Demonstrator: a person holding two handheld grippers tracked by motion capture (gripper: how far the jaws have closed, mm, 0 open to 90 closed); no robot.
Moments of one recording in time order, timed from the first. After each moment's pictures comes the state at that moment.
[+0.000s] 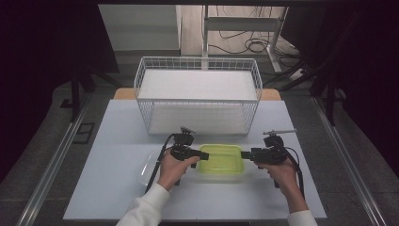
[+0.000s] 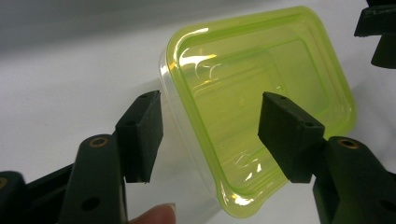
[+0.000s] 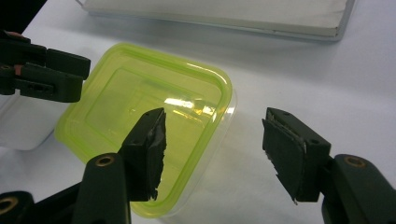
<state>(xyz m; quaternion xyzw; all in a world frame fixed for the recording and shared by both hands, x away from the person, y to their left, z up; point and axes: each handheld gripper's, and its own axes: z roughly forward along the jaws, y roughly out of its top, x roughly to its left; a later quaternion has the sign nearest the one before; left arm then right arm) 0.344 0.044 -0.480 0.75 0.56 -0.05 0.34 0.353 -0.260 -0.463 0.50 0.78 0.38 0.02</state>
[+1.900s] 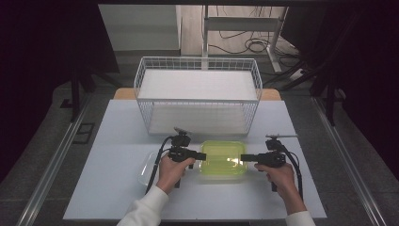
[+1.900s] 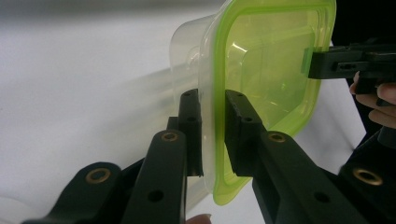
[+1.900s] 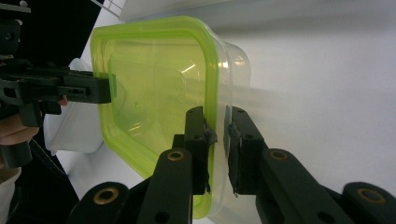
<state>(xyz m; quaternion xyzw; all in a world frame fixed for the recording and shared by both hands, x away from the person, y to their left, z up) 0.336 0.054 -0.478 0.73 0.56 -0.11 0.39 0.355 -0.272 -0.484 0.53 0.73 0.42 -0.11</state>
